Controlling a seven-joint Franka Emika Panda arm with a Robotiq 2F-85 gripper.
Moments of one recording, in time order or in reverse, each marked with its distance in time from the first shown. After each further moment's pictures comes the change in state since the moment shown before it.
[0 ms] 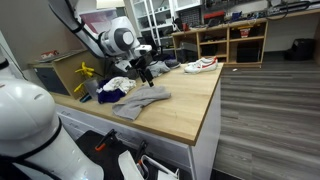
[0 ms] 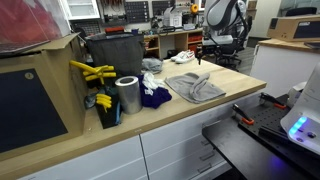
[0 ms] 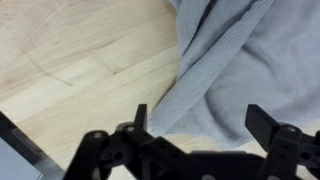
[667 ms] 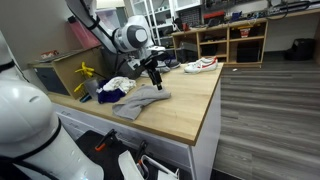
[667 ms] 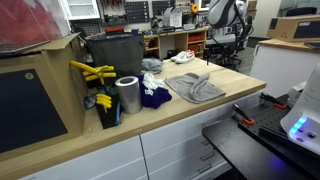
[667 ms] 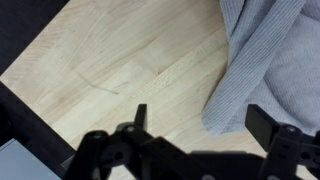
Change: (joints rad) arm -0.059 0.080 -0.055 0.106 0.036 -0.163 0.055
